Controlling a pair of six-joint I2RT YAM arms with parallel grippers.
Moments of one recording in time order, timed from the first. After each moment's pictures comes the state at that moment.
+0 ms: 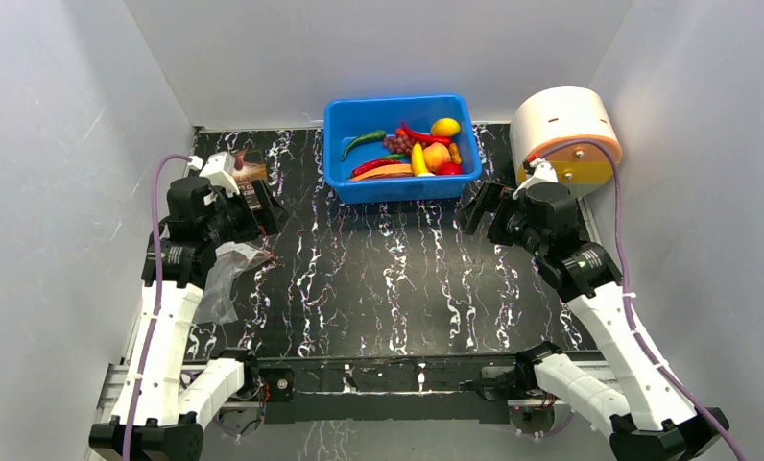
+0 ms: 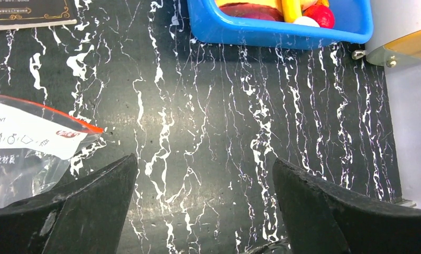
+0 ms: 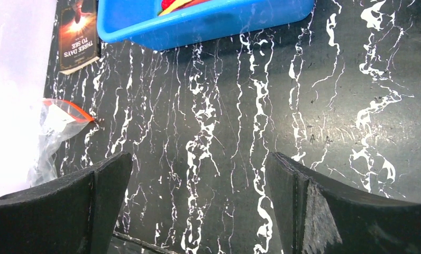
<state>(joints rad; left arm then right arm) -0.06 0.91 1.08 -0.75 0.28 -0.34 0.35 0.86 1.01 -0.63 -0.03 0.53</state>
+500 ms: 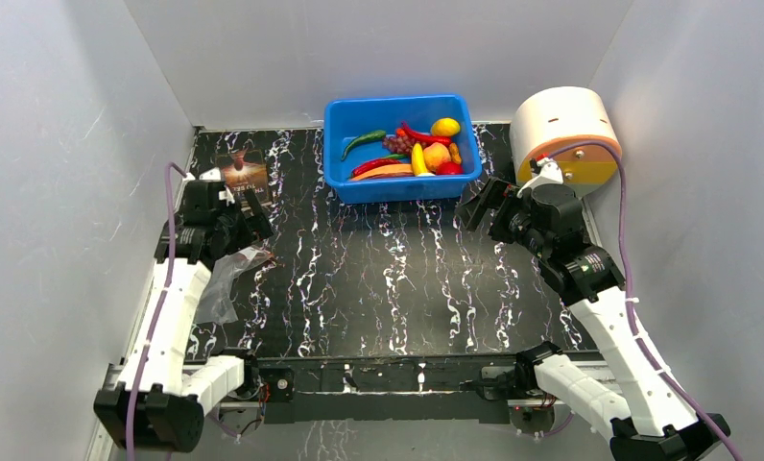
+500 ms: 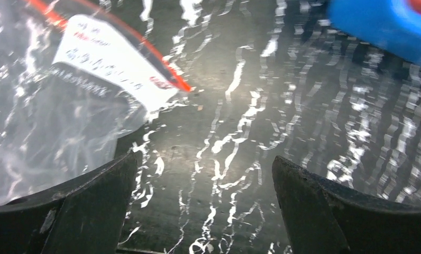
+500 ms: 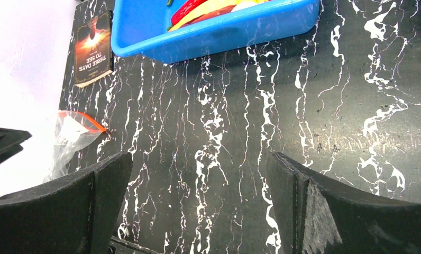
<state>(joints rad) -0.05 0.99 1.05 -0.88 -0.02 -0.42 0.34 0.84 1.00 -0.58 -0.02 0.57</state>
